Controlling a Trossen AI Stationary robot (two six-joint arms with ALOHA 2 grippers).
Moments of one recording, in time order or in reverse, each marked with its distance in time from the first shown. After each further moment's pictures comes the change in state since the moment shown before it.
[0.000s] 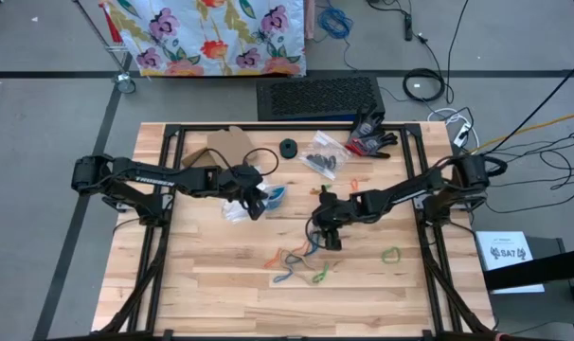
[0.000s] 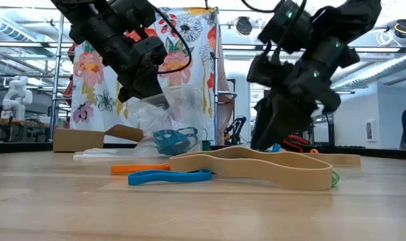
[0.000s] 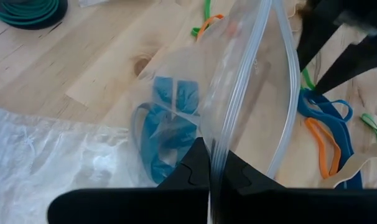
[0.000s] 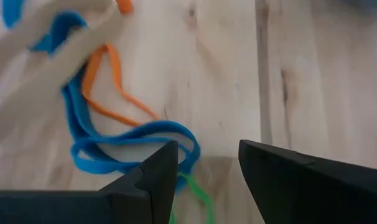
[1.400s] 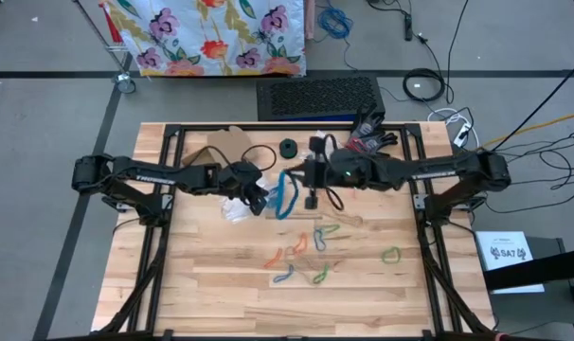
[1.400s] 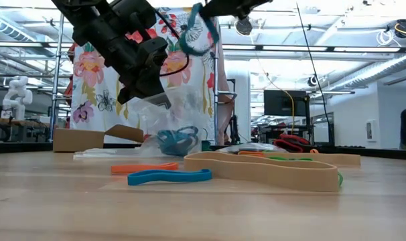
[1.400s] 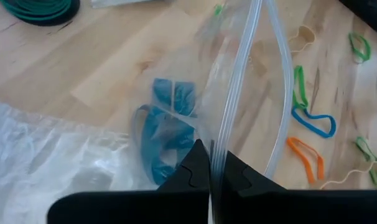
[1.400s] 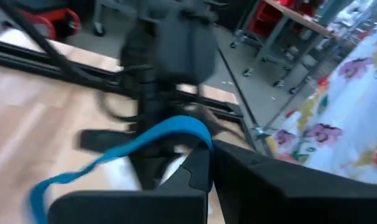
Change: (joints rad) left arm 0.027 0.006 0.000 0.016 0.014 -0.080; right arm -0.123 -0.190 0.407 0.025 0.181 -0.379
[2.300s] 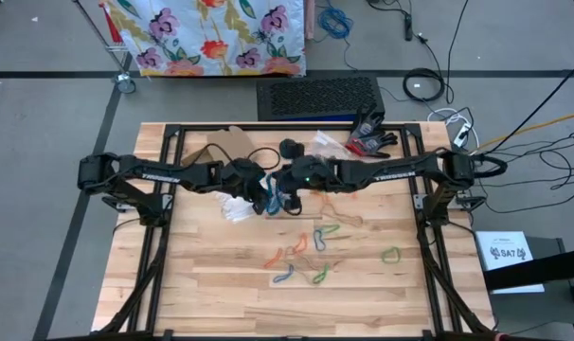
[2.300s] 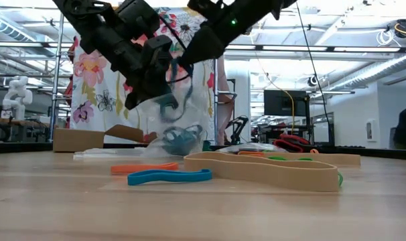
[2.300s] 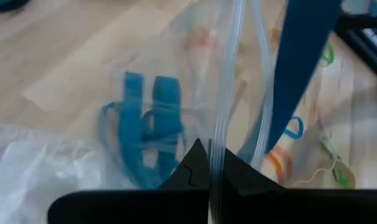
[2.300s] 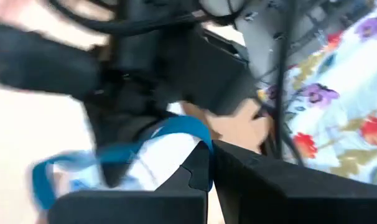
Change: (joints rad) left arm 0.039 0.044 0.000 0.091 0.142 -0.018; right arm -0.028 0.289 0.170 -0.131 0.105 -0.103
